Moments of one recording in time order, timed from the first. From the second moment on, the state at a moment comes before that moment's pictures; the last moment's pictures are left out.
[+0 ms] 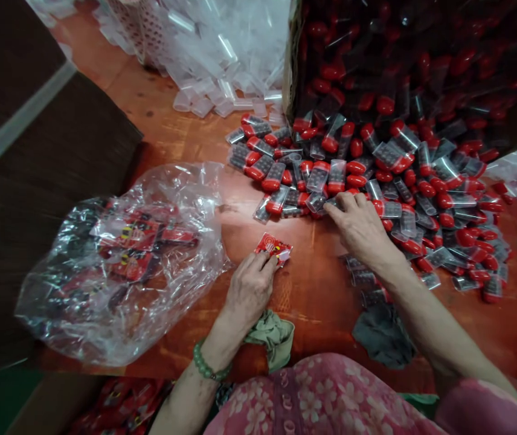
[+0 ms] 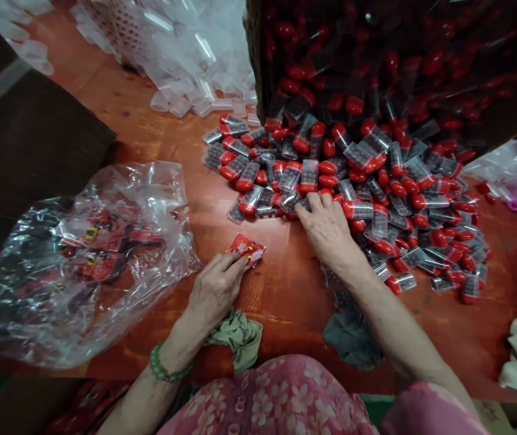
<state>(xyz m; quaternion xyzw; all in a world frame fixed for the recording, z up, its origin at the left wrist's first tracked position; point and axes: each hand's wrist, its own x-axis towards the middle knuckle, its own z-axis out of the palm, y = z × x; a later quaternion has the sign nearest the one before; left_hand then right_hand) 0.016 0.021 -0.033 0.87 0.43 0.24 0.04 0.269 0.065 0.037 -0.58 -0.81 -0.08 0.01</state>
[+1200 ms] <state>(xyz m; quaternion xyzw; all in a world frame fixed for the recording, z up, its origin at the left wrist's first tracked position) -0.005 0.005 0.002 0.63 0.48 0.44 0.43 0.245 -0.008 0.032 -0.50 -0.70 0.35 0.37</state>
